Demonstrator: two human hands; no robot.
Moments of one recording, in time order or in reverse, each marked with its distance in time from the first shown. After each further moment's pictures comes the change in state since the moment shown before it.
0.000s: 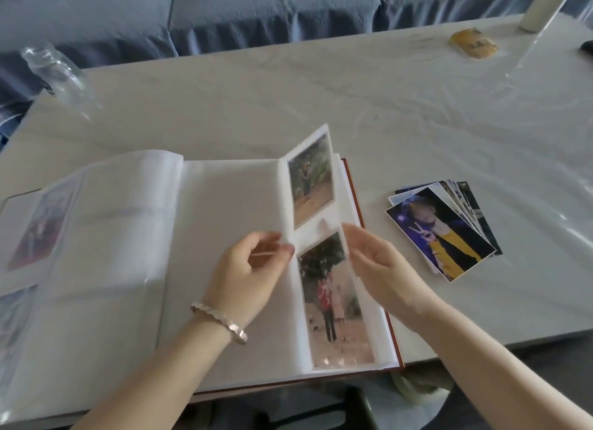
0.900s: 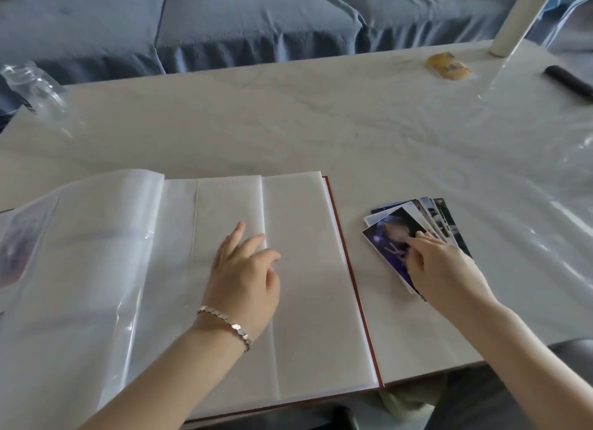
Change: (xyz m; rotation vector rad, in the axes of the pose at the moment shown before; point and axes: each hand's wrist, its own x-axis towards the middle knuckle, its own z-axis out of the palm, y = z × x) left_hand 0.021 -0.014 0.020 0.754 0.129 0.478; right_hand -0.006 0.023 -0.085 -1.164 0.427 0.244
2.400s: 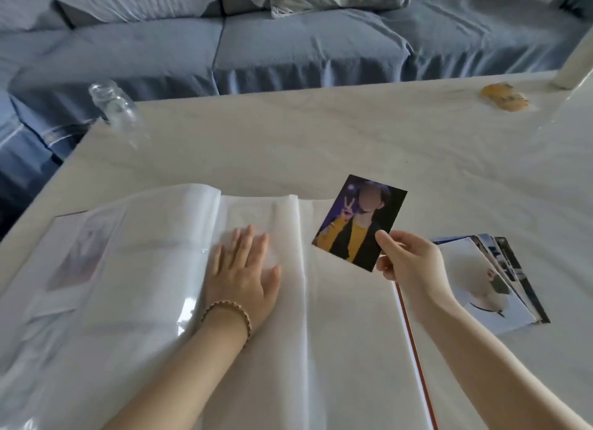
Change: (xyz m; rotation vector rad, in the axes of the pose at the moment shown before) left_hand 0.017 -0.060 -0.010 0.278 -0.241 -0.259; right_hand 0.031 -0.101 0.008 1.170 0.045 0.140
